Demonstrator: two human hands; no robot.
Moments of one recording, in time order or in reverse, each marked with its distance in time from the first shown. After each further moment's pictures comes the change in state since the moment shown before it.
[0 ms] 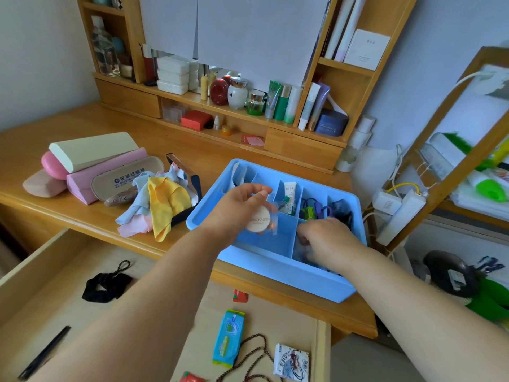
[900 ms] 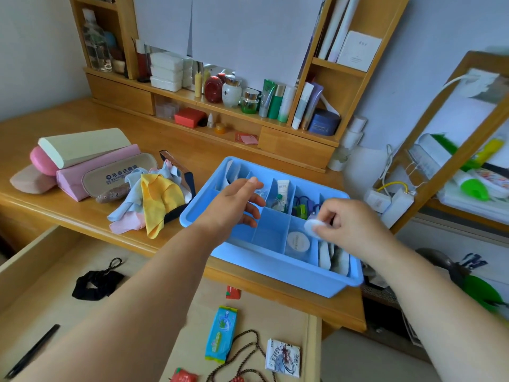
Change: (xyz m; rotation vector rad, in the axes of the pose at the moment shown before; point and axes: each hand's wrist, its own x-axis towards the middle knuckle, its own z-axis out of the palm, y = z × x) left_hand 0.000 -0.003 0.001 -0.039 0.026 0.035; right_hand -0.039 0.019 -0.033 0.529 0.320 0.166
